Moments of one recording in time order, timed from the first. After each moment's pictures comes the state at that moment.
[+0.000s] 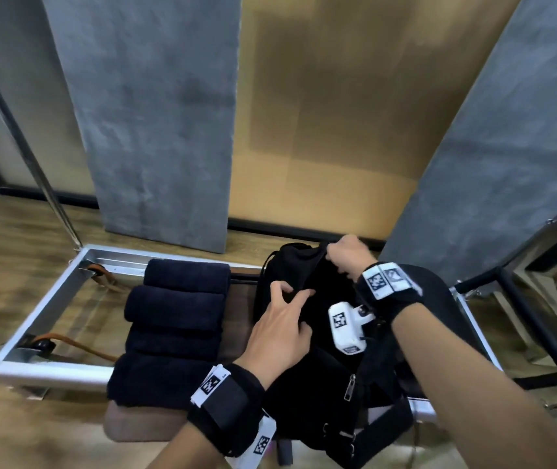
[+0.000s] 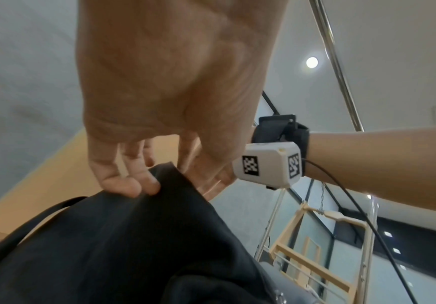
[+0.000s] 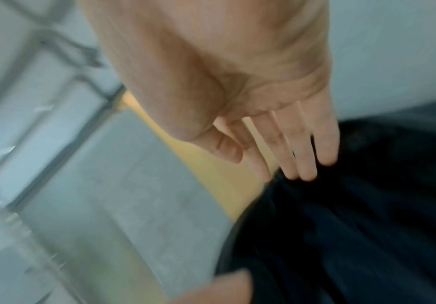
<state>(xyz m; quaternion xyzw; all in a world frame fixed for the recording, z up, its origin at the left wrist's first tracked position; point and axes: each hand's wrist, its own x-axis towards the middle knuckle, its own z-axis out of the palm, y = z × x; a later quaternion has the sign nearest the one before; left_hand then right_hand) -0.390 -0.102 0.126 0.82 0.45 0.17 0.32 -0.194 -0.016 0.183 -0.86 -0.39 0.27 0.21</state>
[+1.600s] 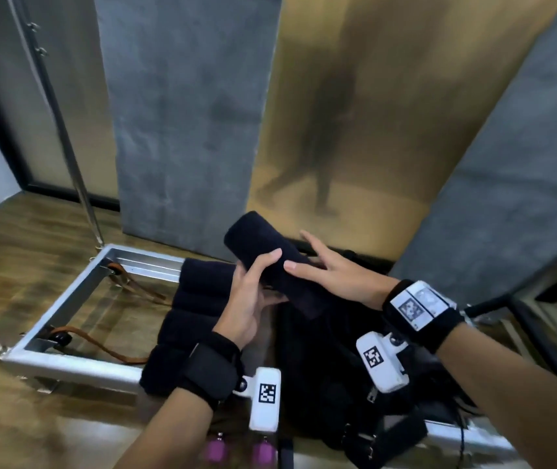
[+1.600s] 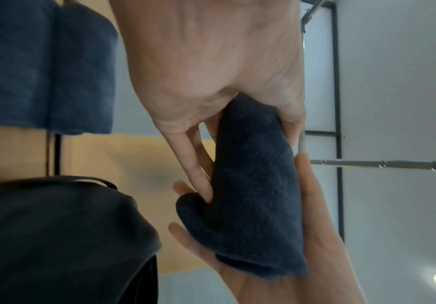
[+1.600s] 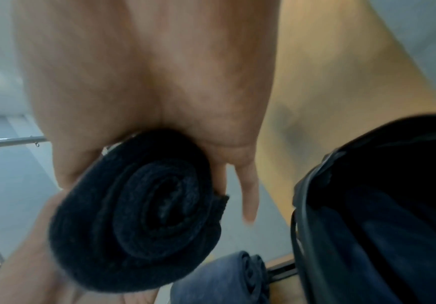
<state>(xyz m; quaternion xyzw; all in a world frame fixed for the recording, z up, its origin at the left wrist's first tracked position) -0.475 -0.065 0.164 0.31 0.30 0.51 0.74 -0.302 -0.087 0.246 -0.60 -0.62 0.46 0.22</state>
